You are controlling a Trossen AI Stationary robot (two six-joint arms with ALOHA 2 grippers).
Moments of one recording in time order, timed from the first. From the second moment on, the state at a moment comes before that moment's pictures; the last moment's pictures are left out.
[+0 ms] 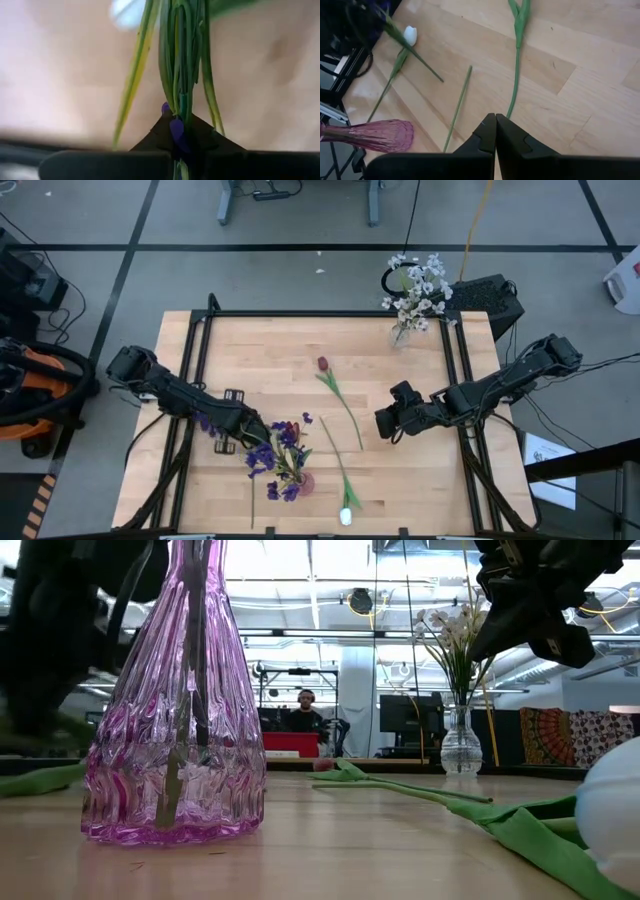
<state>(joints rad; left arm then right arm) -0.38 1.57 0.94 -1.26 -0.07 -0.32 0.39 1.17 0.75 -0.45 0.45 1.31</state>
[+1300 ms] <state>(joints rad) 0.01 1.52 1.02 -0.78 -0.54 0.51 0.33 1.17 0.75 -0.46 0.54 1.06</state>
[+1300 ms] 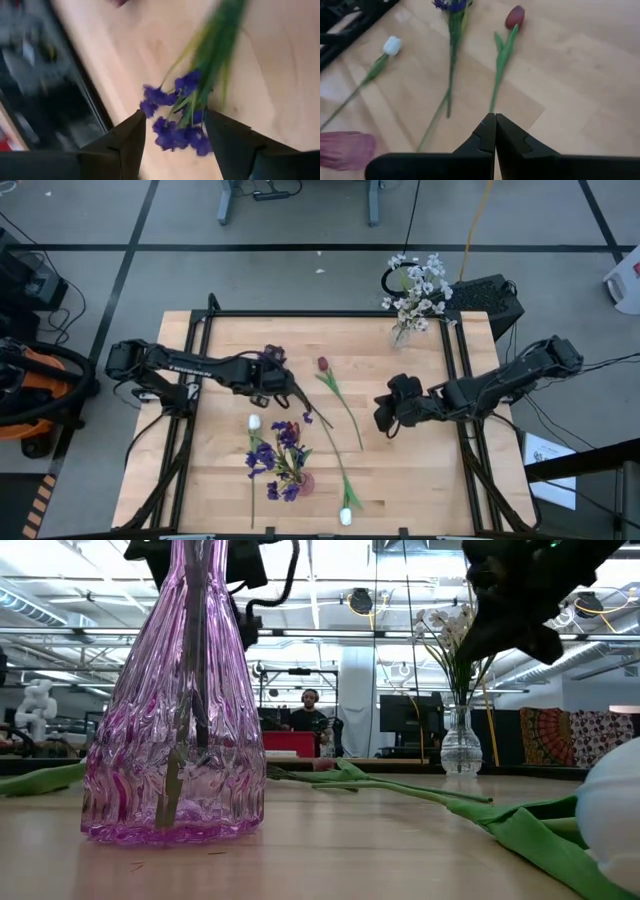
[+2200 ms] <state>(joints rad) 0.07 1.63 1.02 -0.61 -0.12 -1.71 0.18 1.17 0.75 -0.43 0.50 0.40</state>
